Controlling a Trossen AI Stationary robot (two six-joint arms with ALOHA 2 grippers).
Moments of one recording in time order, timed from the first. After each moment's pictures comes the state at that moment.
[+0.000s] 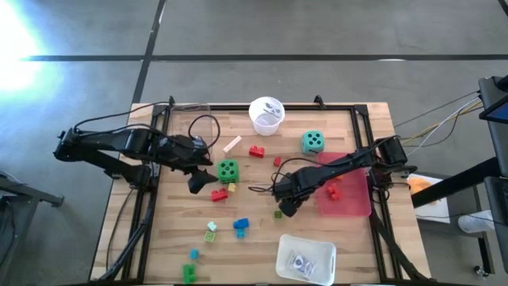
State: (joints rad) left arm -0.11 1.11 1.17 -0.86 -0.04 -0.60; right arm 0.18 1.86 1.17 -0.88 0.00 1.00
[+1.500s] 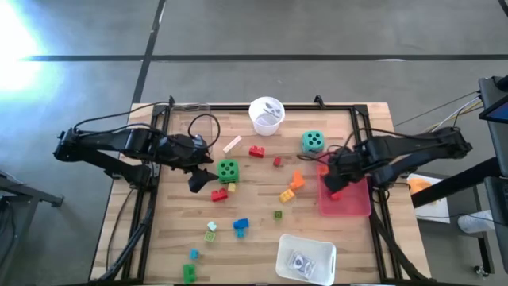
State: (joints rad) left arm -0.10 1.11 1.17 -0.86 -0.07 -0.57; right arm 0.18 1.12 1.08 -1.41 -0.03 1.38
